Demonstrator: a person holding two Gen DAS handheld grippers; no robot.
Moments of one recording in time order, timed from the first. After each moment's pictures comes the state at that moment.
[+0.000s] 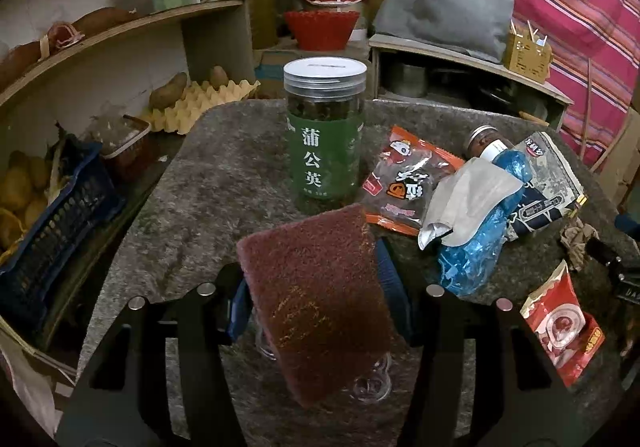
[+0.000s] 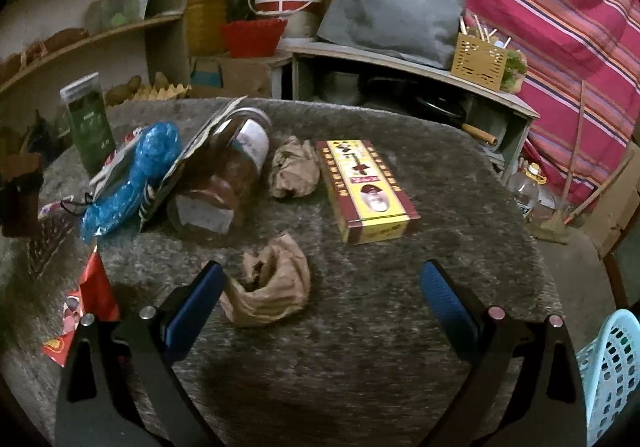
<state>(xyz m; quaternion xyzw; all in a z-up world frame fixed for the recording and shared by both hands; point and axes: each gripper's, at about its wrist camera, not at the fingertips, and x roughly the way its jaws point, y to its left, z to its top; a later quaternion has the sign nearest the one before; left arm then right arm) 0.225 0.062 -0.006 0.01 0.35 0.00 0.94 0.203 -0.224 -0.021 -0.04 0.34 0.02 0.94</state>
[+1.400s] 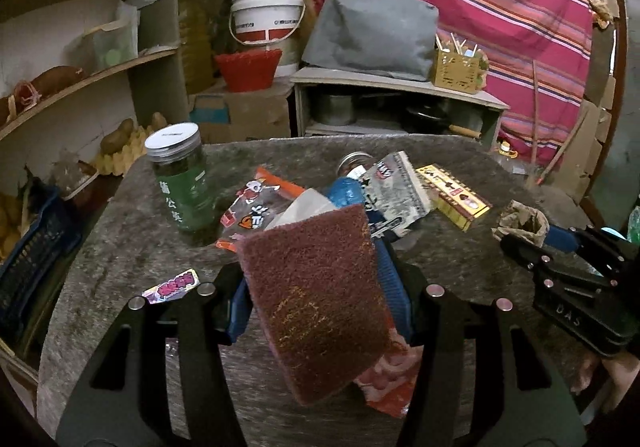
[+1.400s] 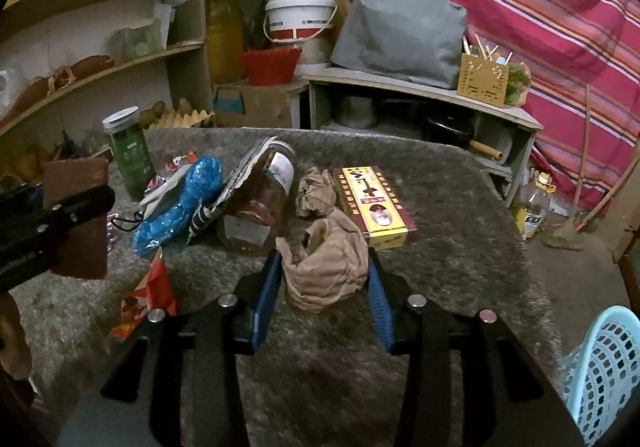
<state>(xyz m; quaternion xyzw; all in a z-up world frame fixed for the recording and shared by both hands) 0.179 -0.054 0.029 0.02 0.30 -0.07 0.95 0.159 -0.231 0.017 -0.02 0.30 0.05 0.95</state>
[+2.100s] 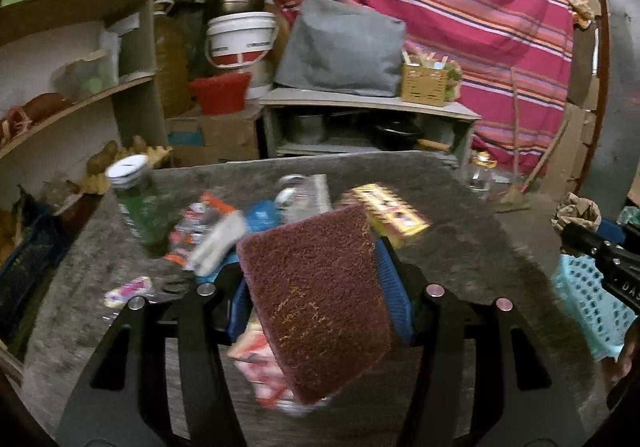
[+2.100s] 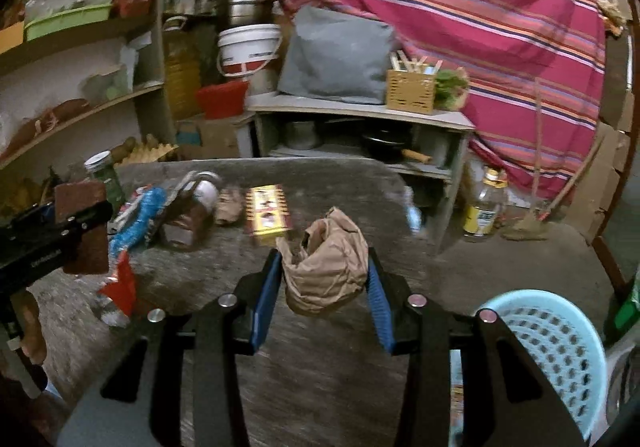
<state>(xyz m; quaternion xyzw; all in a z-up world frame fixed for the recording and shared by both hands) 0.147 -0.131 0.048 0.02 0.27 -0.10 0.96 0.085 -0.351 0.059 0.01 0.27 -0.01 0.96</state>
